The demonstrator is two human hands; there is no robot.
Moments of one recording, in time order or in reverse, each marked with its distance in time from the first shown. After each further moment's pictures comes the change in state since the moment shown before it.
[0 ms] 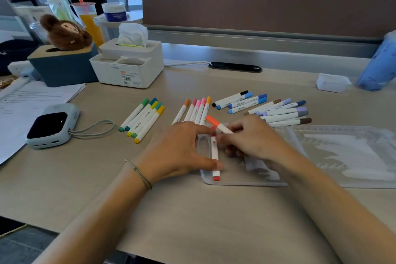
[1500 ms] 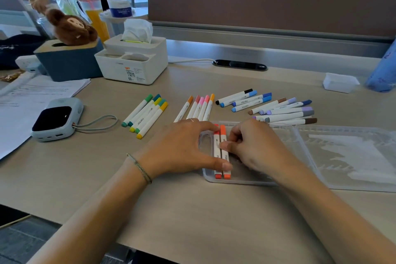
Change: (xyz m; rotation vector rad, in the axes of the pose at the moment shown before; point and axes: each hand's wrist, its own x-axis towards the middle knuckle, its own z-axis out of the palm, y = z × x) left_hand -0.001 0.002 0.000 0.037 -0.020 0.004; right_hand -0.003 0.011 0.010 -0.366 0.055 -0.094
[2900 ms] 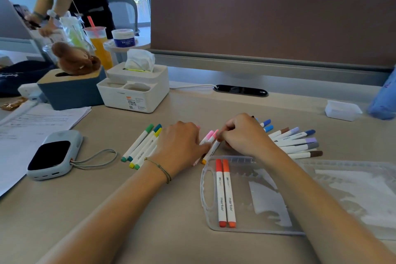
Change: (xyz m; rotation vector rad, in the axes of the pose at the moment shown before) left_hand 0.077 -0.026 -0.015 0.260 0.302 -0.210; right_hand 0.090 -0.018 -0.027 0.134 0.083 -0.046
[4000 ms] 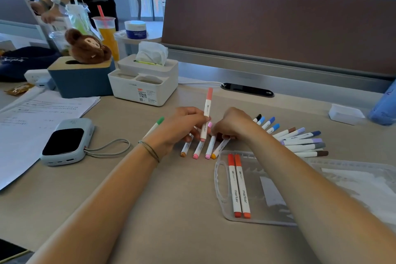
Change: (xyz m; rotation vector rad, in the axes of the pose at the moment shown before) left_hand 0.001 -0.038 -0.024 -1.181 -0.294 -0.228; right_hand 0.038 -0.044 0.024 -0.168 -0.148 0.250
